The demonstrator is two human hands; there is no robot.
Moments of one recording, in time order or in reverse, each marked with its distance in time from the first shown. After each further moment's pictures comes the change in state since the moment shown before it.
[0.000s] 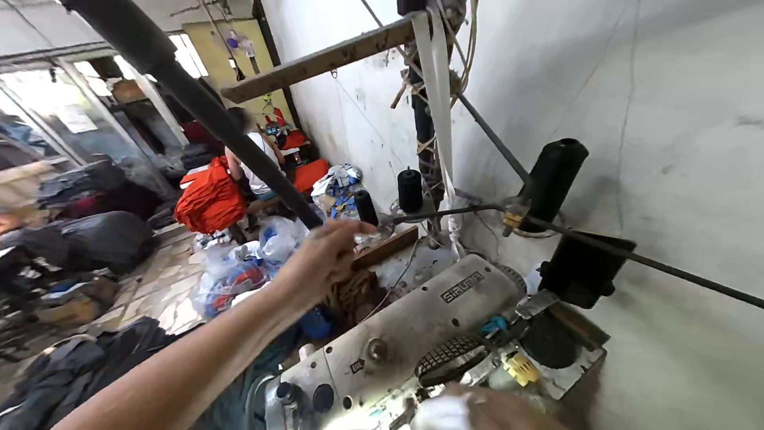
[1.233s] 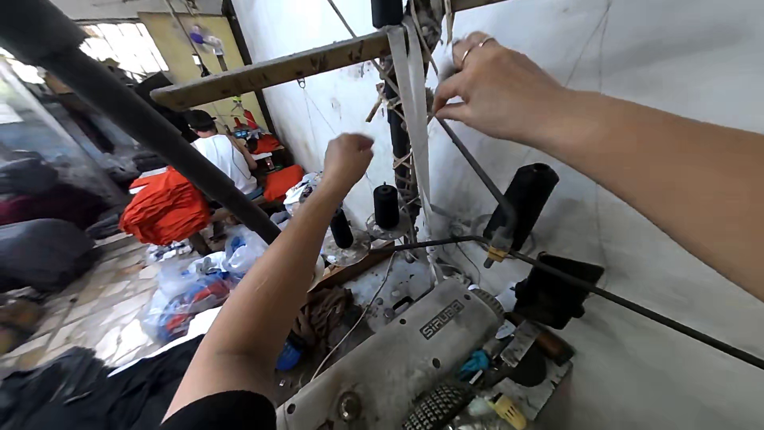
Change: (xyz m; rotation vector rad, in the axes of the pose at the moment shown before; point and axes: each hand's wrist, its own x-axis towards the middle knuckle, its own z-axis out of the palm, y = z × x) left_hand 0.205 0.059 0.022 0.905 0.199 0.481; right_hand 0.187 0.212 -0.182 -0.838 -0.195 0.212
